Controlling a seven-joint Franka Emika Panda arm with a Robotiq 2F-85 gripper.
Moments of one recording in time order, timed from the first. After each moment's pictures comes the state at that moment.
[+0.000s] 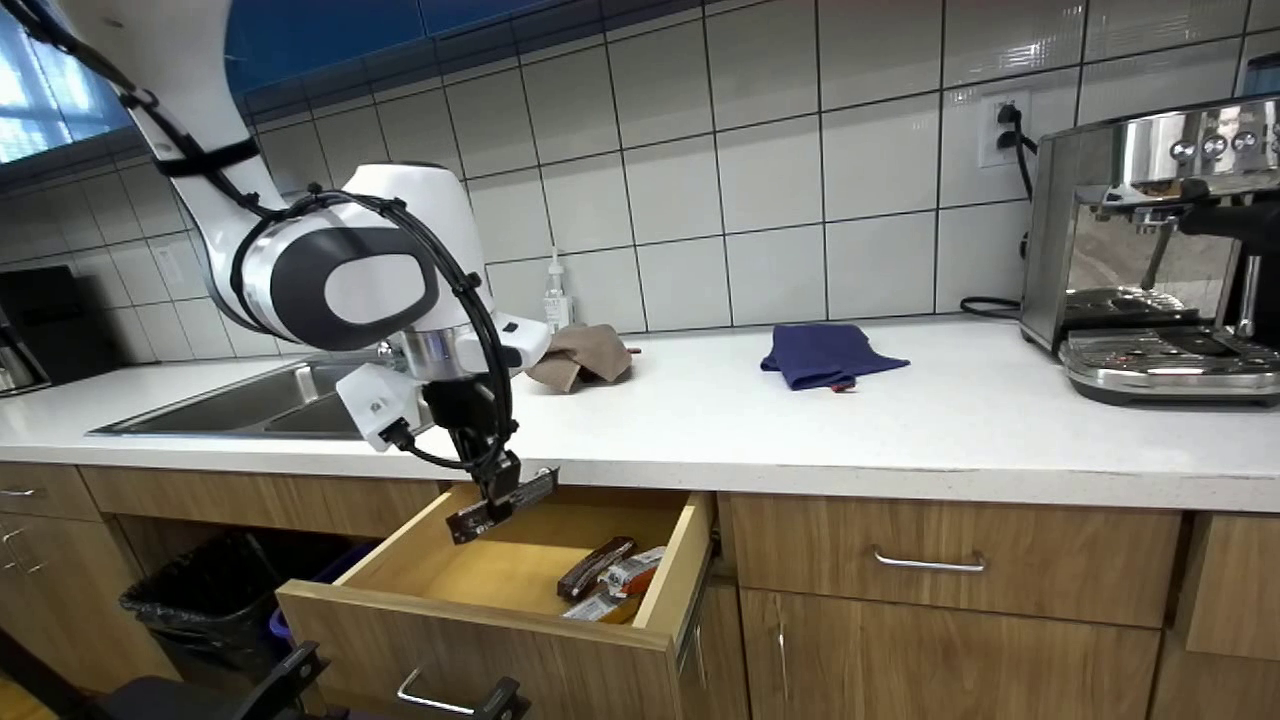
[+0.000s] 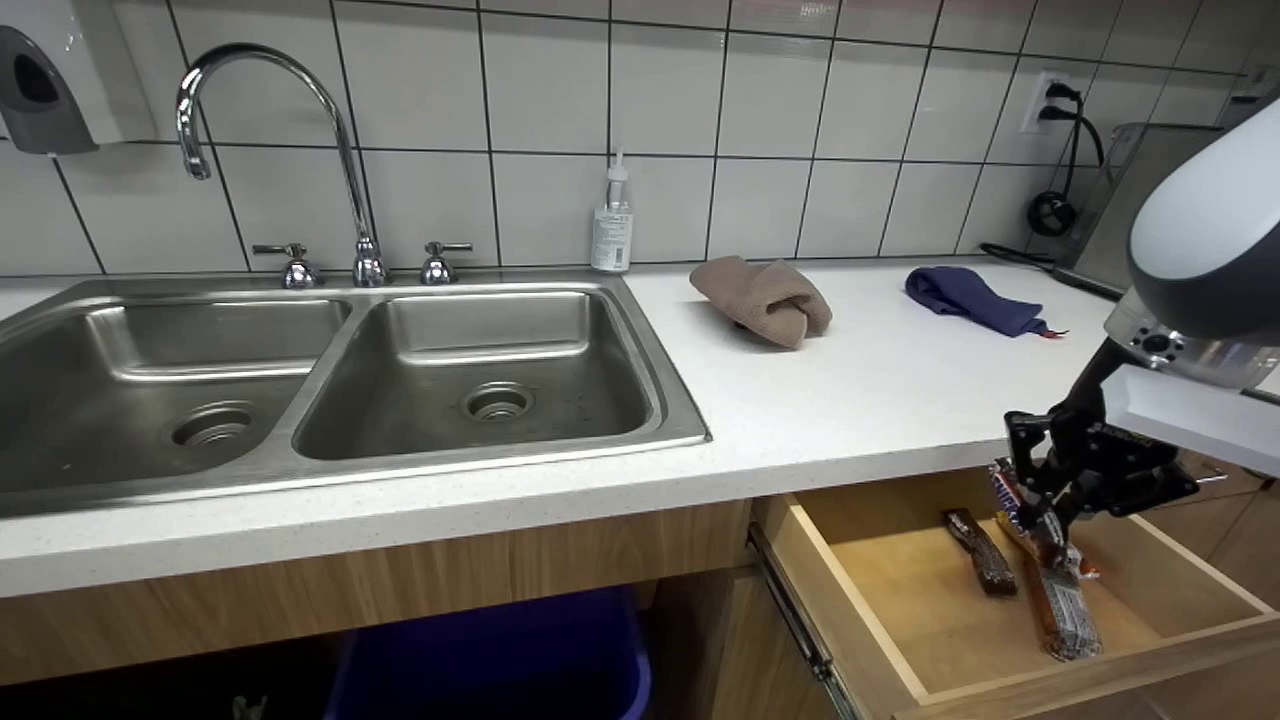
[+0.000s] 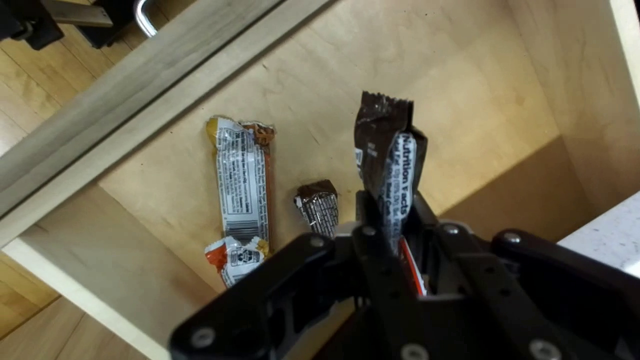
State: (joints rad) arm 0.05 0.10 0.00 -2.78 0.41 2.99 0.18
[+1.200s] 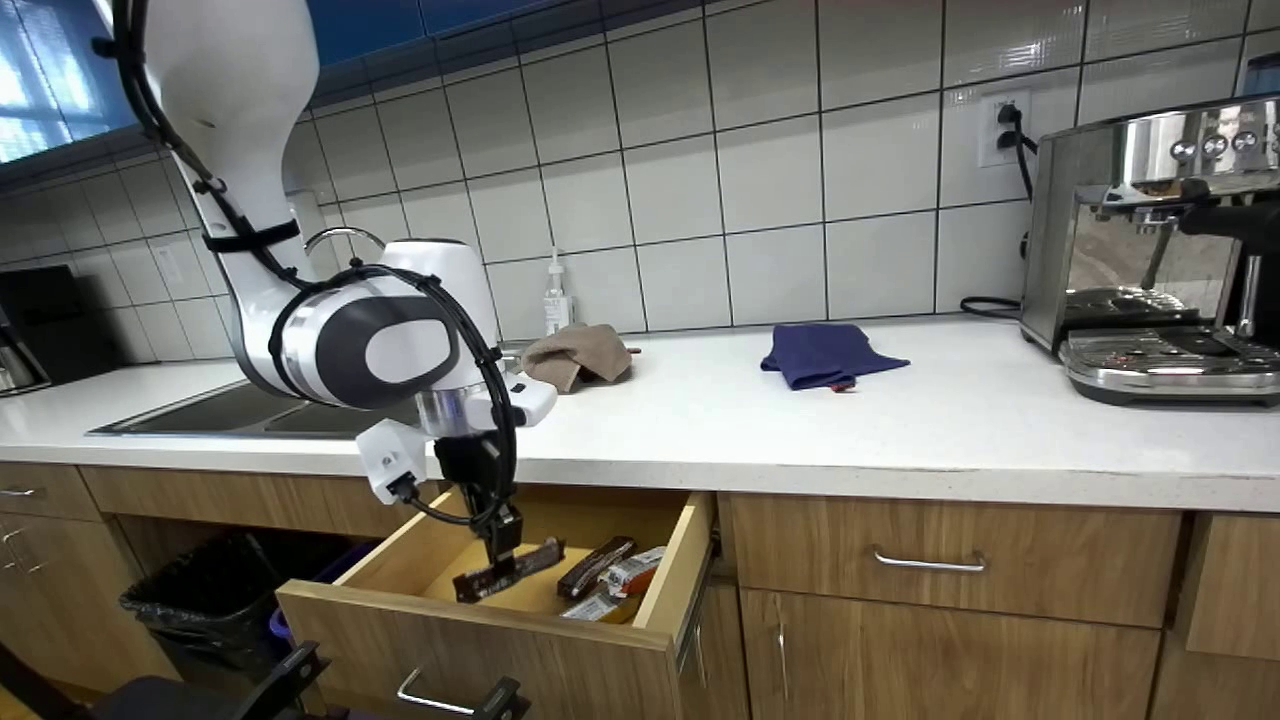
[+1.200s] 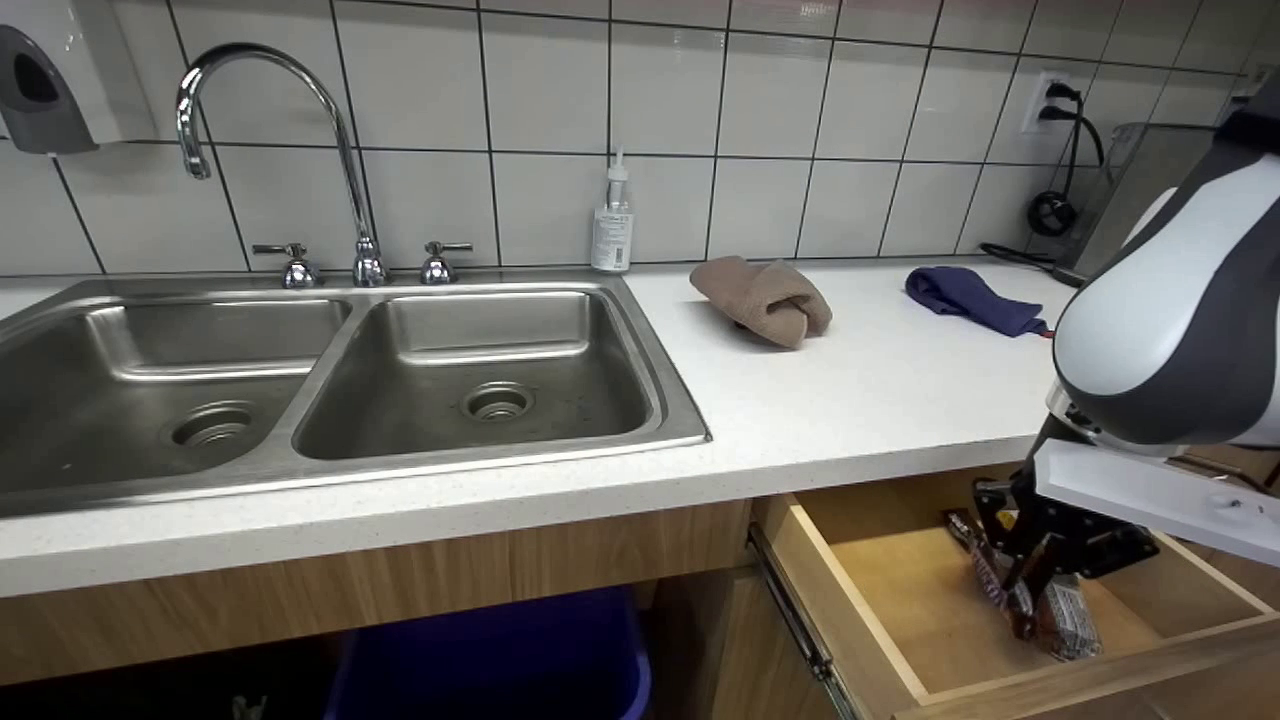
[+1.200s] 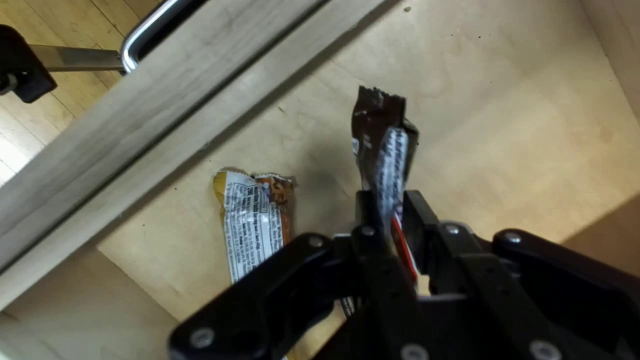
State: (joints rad) arm 0.11 0.33 -0.03 -2.69 0.33 3.02 0.33
